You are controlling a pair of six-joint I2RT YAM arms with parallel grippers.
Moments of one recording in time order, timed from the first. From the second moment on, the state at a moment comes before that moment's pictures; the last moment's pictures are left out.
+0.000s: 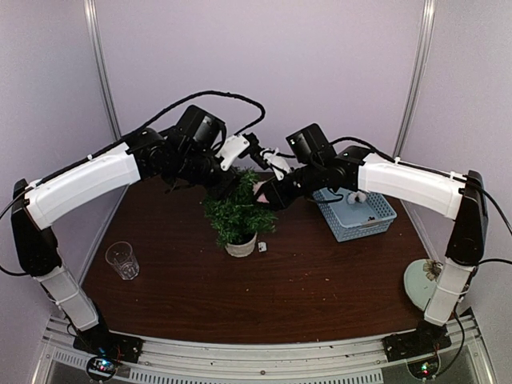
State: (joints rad) left arm -0.88 1.66 1.69 -0.74 -0.14 0.17; right arm 0.80 1.79 1.62 -0.50 -0.27 0.02
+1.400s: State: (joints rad) left arm -0.49 1.39 1.15 -0.36 0.05 -0.10; right arm 0.73 1.48 0.93 -0.11 -0.29 0.34
